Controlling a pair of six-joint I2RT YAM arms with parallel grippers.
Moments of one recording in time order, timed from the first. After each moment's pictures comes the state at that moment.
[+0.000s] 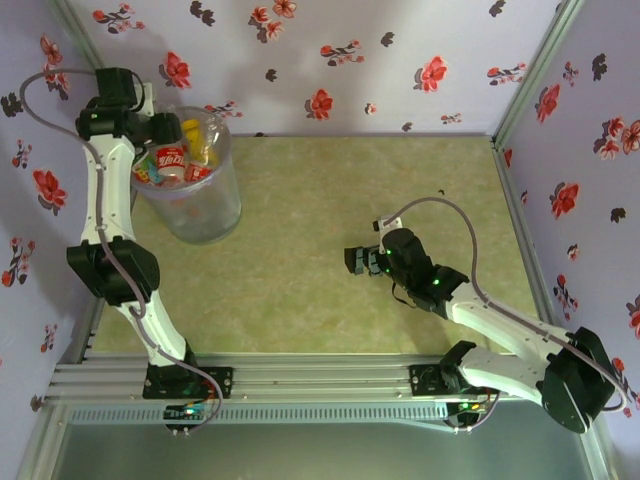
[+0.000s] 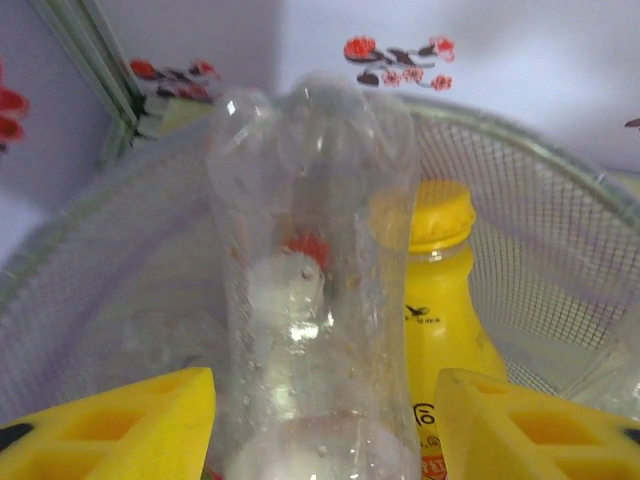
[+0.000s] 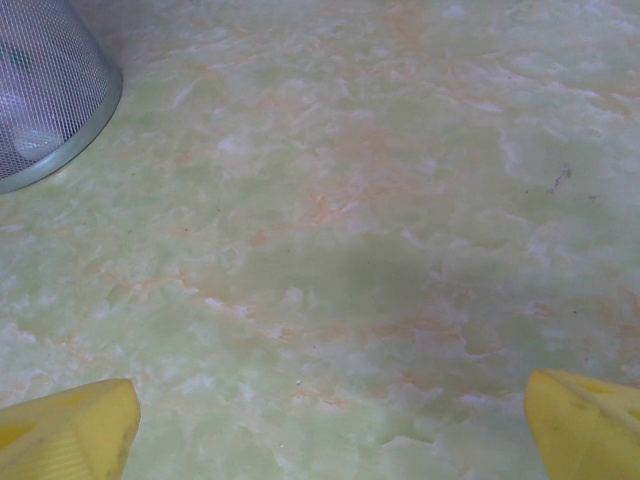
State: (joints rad) left arm 0.09 1.88 2.15 -1.07 0.08 -0.07; right arm 0.73 1.04 0.62 -0.18 0.18 0.38
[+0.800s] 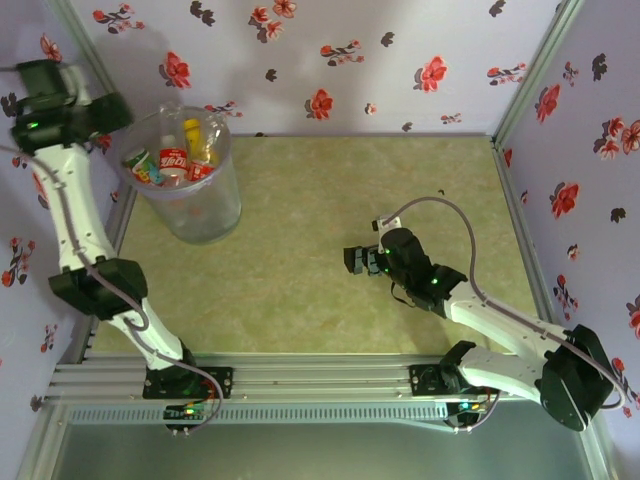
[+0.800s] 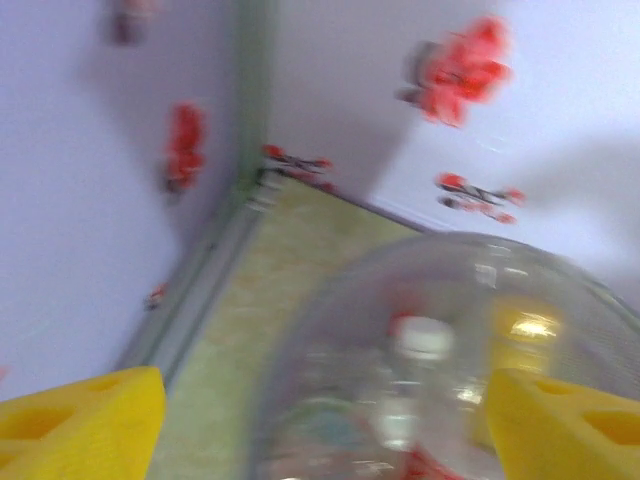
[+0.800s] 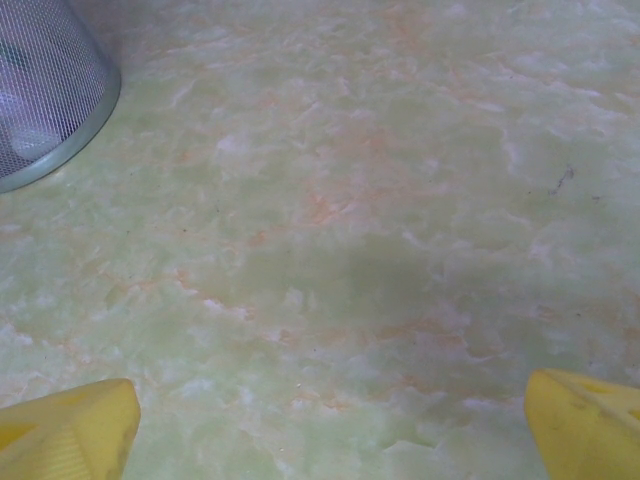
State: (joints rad) left arm 0.36 1.78 2.25 -1.08 0.12 -0.18; right arm 0.73 1.06 0.62 -0.17 0.18 0.38
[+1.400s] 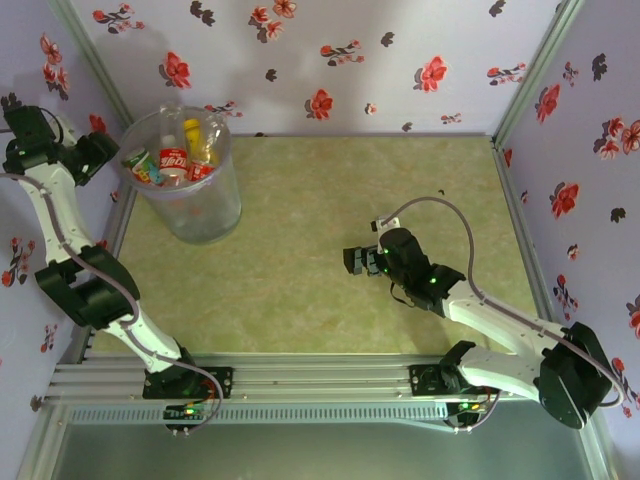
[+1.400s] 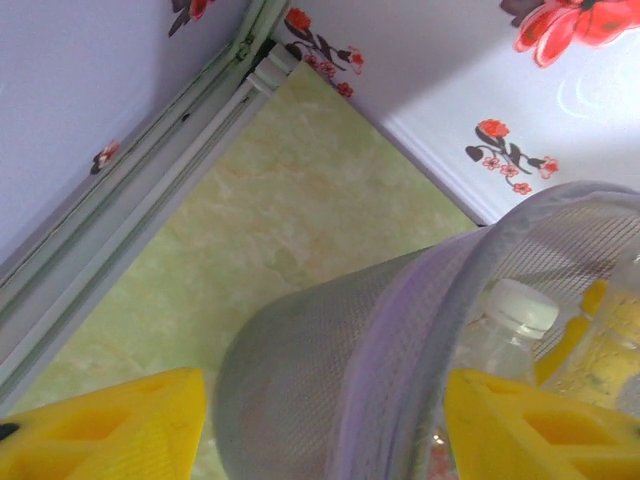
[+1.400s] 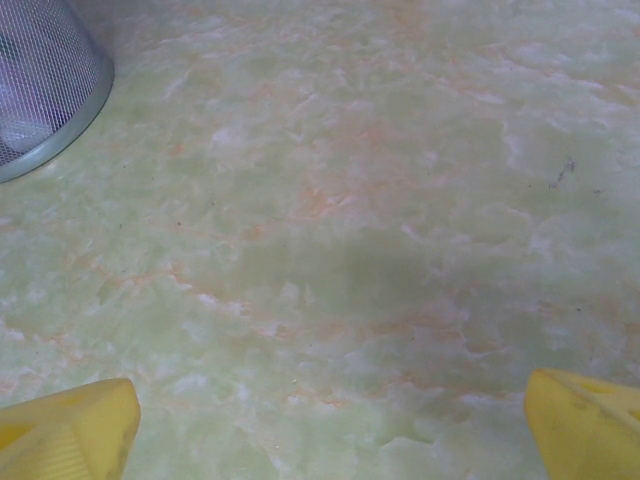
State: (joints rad) left arm 0.49 1.77 1.89 -0.92 0.38 -0.34; right arm 0.73 1.07 0.62 -0.17 0.18 0.38
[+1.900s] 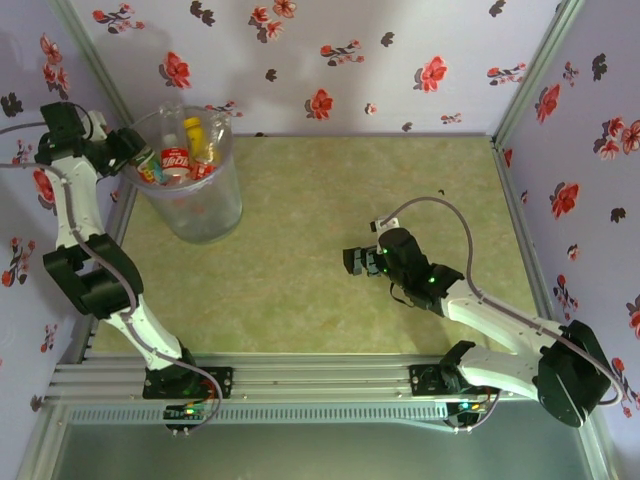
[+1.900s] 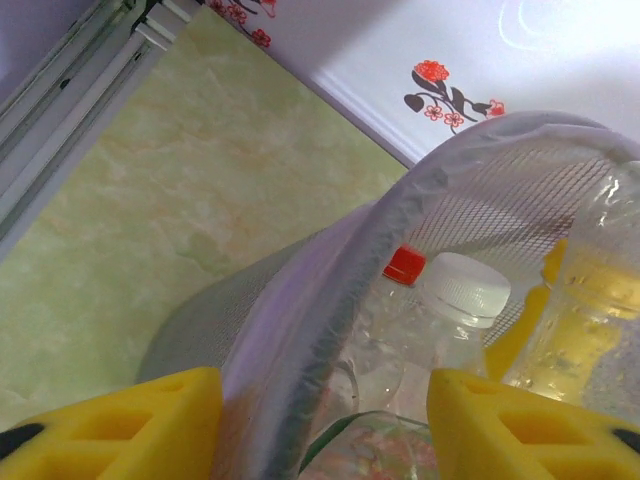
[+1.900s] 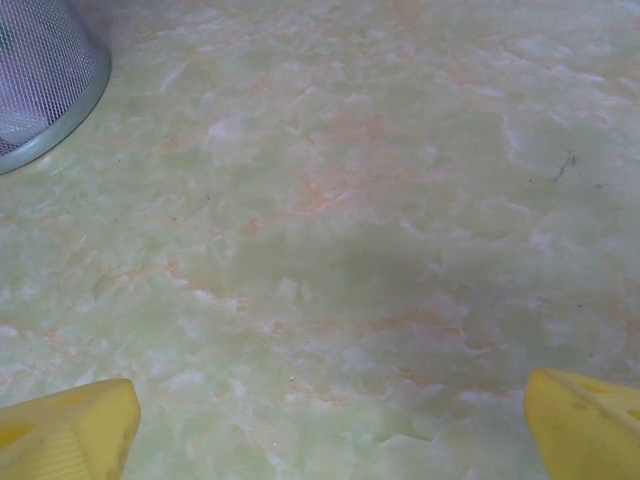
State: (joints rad) left arm 0.37 1.83 1.86 -0.84 0.43 -0.36; right arm 0.73 1.09 0.62 -0.17 0.18 0.38
